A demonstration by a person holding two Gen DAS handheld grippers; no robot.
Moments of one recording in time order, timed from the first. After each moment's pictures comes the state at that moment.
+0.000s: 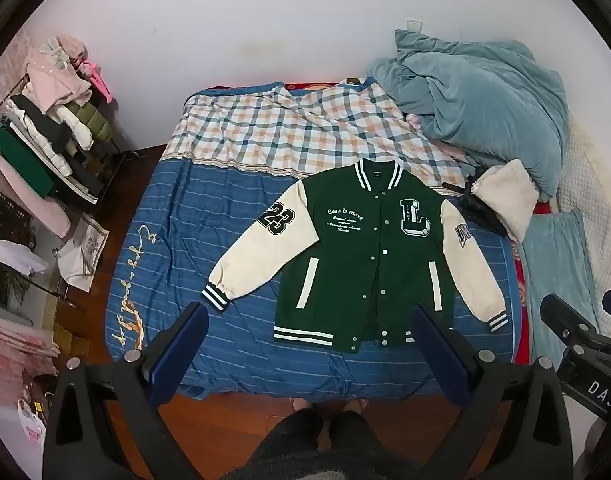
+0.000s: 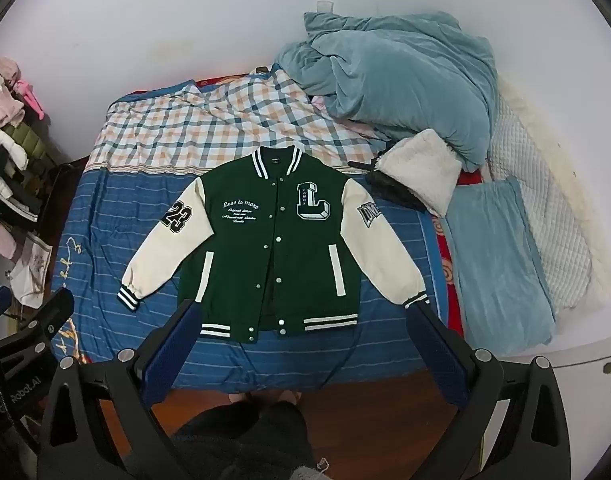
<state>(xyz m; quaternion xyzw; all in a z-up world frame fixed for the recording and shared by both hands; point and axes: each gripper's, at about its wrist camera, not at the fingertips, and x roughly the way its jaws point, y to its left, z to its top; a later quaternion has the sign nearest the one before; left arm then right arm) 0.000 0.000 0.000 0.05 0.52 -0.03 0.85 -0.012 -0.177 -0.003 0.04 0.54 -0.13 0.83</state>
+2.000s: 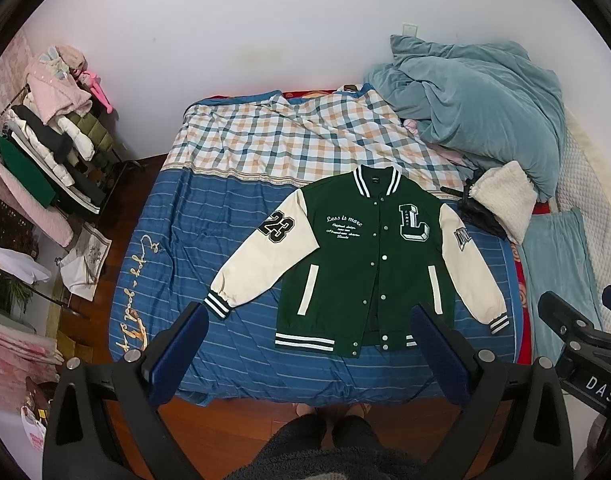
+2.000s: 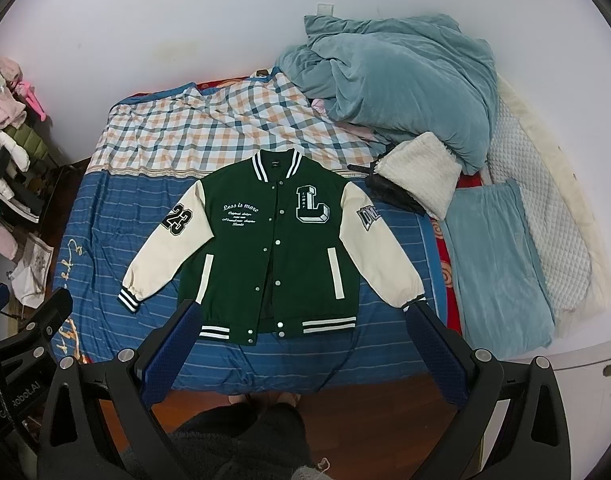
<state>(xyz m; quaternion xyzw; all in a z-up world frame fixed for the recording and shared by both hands) 0.016 -0.006 0.016 0.05 0.51 -0.03 0.86 -0.010 -0.172 0.001 0.04 0.54 -0.13 0.83</state>
